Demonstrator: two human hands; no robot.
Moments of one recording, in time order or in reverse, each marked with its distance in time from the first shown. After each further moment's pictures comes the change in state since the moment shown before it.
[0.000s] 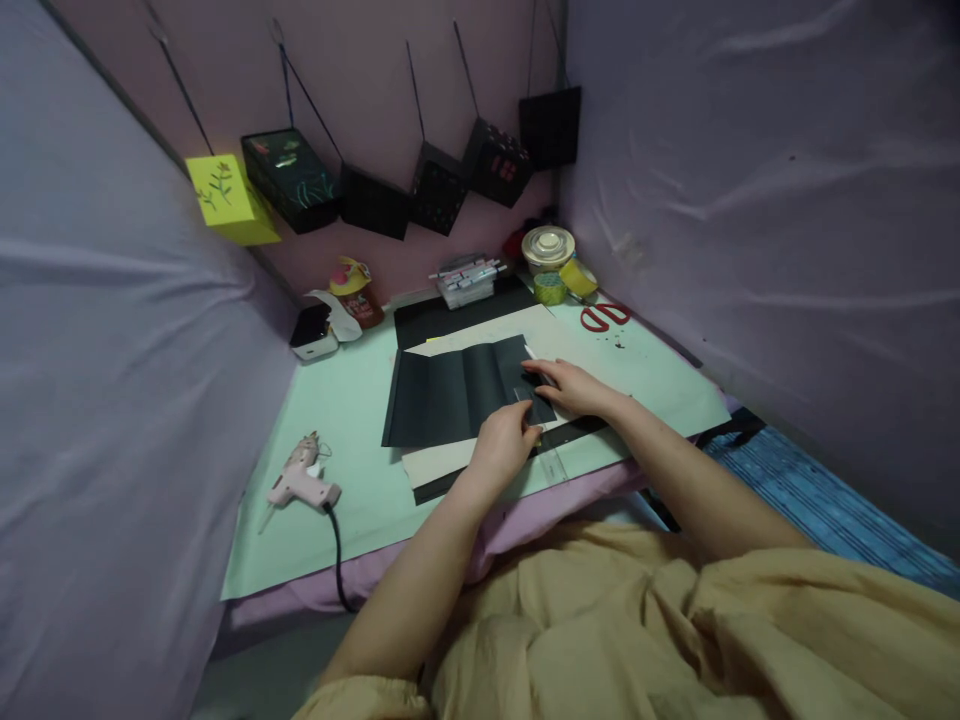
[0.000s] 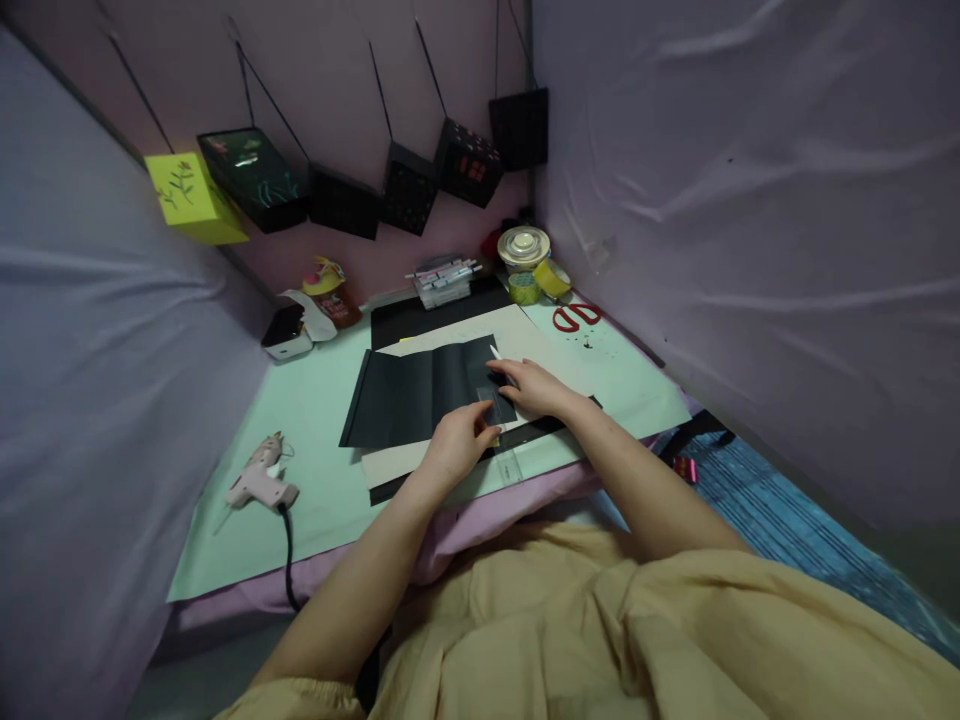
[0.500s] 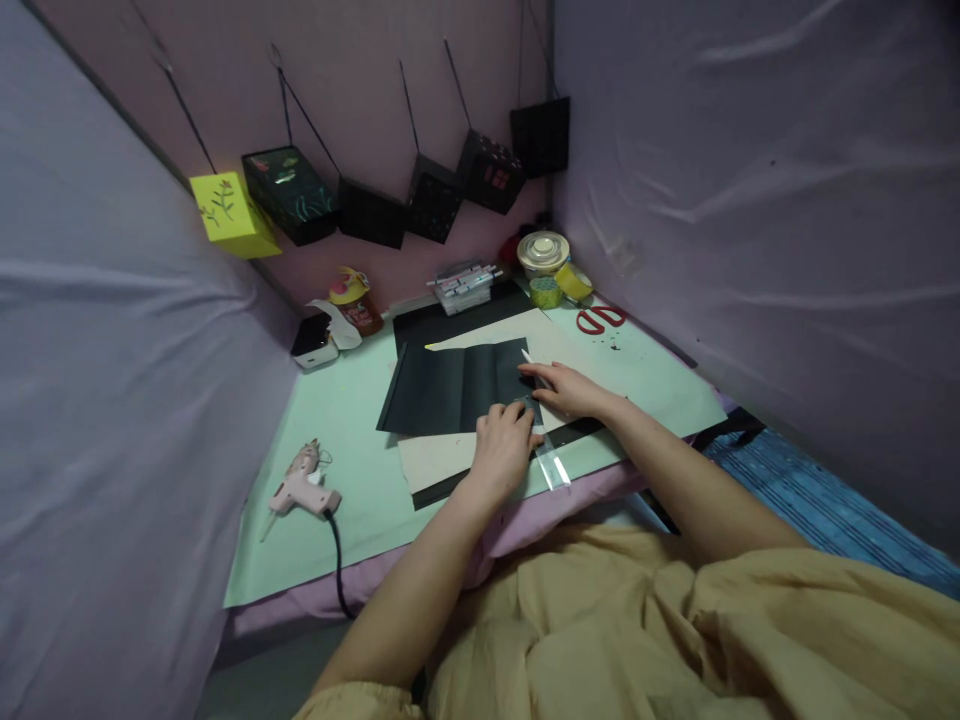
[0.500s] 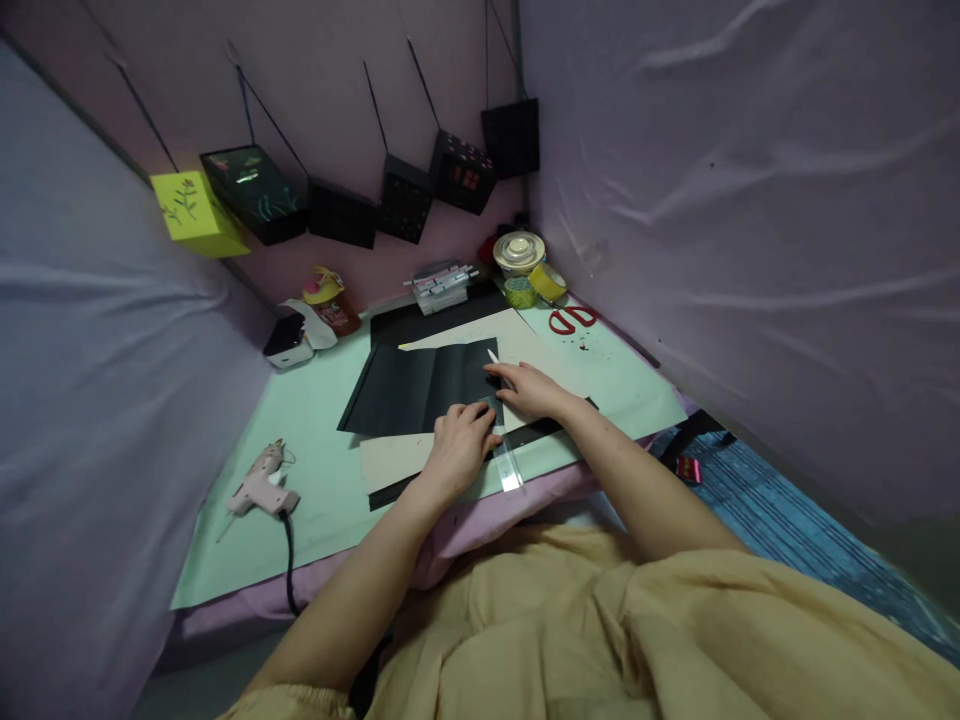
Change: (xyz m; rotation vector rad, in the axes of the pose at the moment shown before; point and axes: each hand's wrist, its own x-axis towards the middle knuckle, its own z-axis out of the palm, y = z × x) left_hand -0.007 0.002 0.008 0.365 0.011 0.139; right_hand 0.001 0.001 0.000 0.019 0.014 0.013
